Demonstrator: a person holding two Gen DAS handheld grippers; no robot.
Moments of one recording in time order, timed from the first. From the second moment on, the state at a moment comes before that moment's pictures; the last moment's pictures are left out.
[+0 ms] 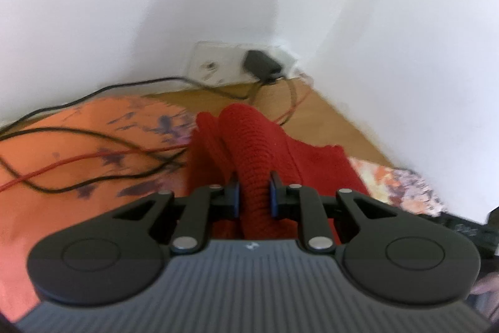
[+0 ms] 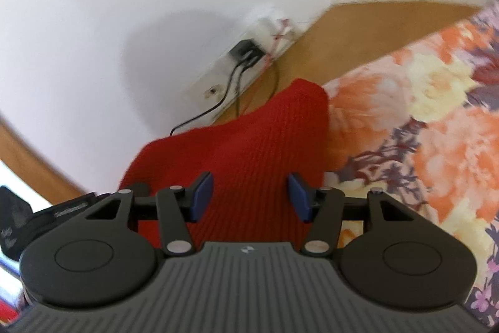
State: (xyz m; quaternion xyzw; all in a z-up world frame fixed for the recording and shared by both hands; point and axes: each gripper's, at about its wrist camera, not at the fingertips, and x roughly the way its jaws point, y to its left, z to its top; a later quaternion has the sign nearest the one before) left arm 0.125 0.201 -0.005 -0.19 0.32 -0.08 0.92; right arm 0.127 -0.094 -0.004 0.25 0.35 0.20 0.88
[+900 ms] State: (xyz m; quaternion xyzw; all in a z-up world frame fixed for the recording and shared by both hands) left arm 0.133 0.243 -0.064 -0.36 0.39 -0.13 0.84; right arm 0.136 -0.120 -0.064 0.38 0.42 0.22 0.80
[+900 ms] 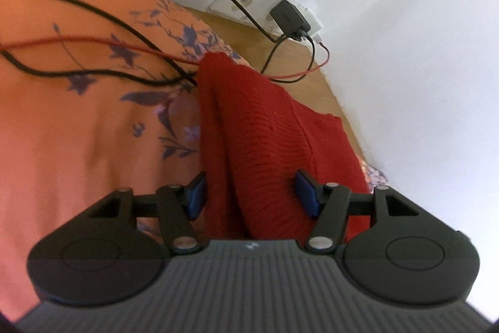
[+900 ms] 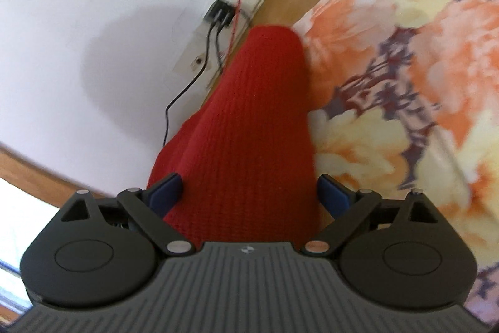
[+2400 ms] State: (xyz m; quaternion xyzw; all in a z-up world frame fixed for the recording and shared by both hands) left arm 0.069 0.065 -0.048 -0.22 0.40 -0.21 0.87; right arm -0.004 -0.267 -0.044 0.33 0.39 0.12 0.85
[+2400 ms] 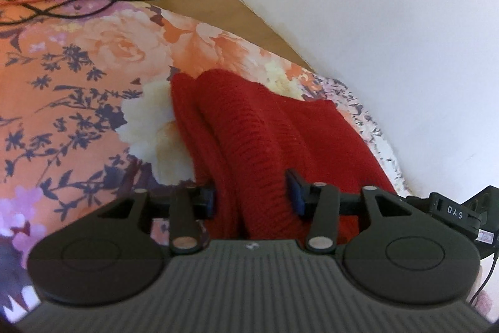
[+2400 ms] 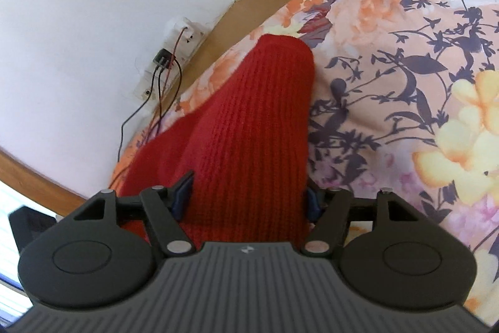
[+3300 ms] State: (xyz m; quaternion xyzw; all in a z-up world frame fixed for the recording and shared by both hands) left arm -0.041 0.021 0.013 -0.08 0.37 -0.06 0.92; right arm -0.089 -0.248 0.007 0.17 0.37 0.11 0.91
